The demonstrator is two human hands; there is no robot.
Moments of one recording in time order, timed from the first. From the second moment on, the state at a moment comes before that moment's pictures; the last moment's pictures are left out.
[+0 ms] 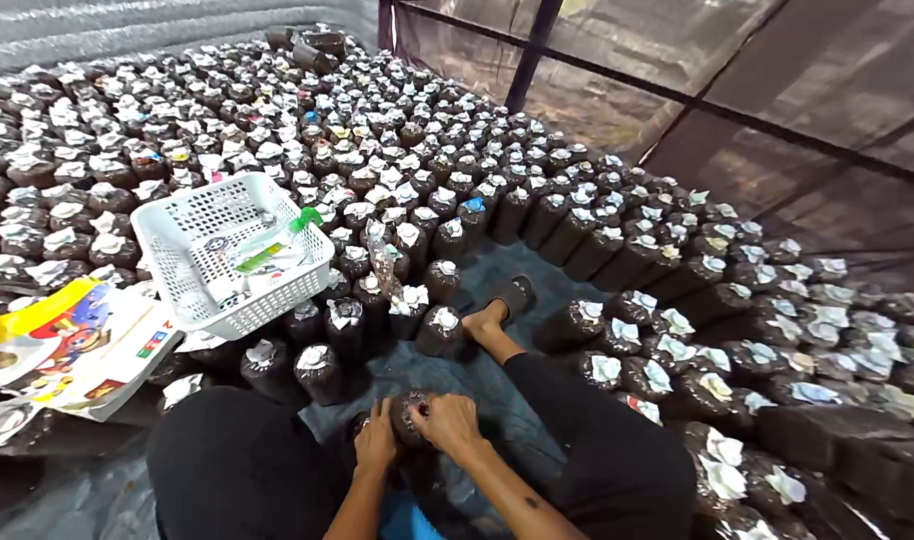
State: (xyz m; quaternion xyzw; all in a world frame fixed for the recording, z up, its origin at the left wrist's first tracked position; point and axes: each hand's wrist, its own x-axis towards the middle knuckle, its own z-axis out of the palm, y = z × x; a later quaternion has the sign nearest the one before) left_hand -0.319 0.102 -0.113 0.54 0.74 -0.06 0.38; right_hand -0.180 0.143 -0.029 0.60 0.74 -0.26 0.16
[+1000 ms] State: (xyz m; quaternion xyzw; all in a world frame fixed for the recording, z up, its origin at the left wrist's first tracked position) left_hand -0.332 0.334 -0.030 0.39 0.85 0.20 0.28; right_hand -0.100 0.148 -0.068 0.65 0.60 -0.47 -0.02
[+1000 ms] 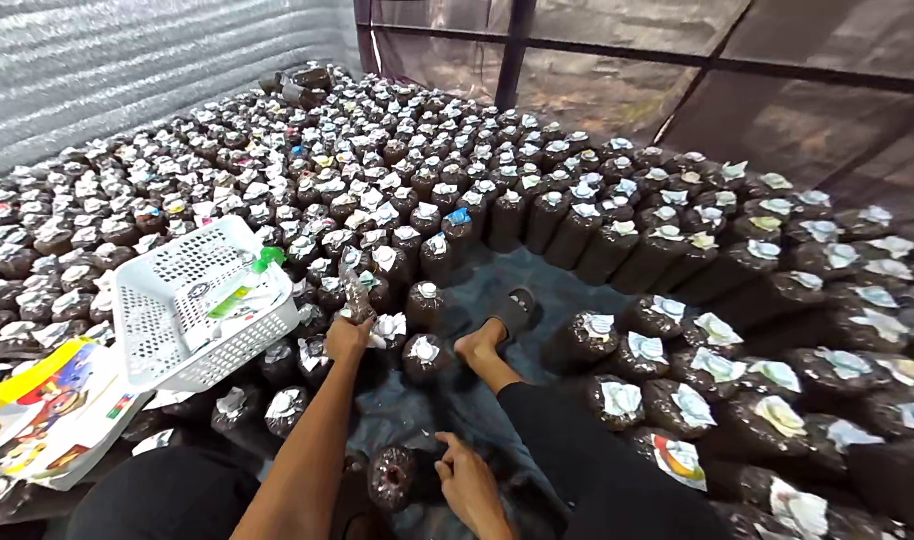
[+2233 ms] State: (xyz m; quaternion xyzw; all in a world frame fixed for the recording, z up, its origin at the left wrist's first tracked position) left_hand -0.330 0.124 0.021 0.56 0.55 0.40 0.47; right_hand -0.066 0.126 -0.049 0.55 0.64 -0.50 -0.20
